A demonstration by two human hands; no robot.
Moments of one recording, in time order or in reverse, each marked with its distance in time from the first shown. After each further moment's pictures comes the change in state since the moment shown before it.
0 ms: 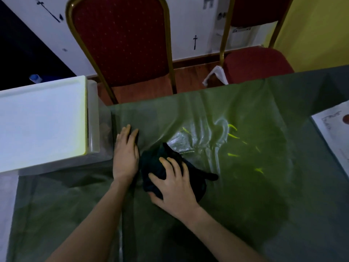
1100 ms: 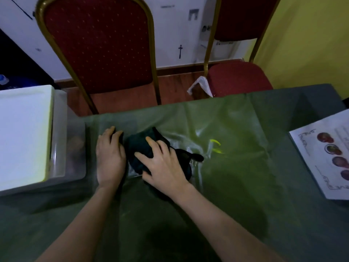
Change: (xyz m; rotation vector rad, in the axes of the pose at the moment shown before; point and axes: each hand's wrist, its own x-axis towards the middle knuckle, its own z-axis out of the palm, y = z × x) left_hand 0.043 0.025 0.014 -0.030 0.112 -0.057; right_hand 0.077 0.053 -0.032 -0.042 0.006 -0.046
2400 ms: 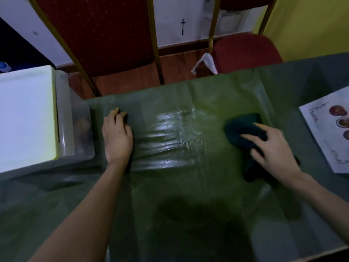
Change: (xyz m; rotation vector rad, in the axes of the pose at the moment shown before) left_hand 0.000 0.004 0.001 0.006 0.016 -0.013; right_hand -0.144 0.189 -0.075 -0.103 -0.008 0.308
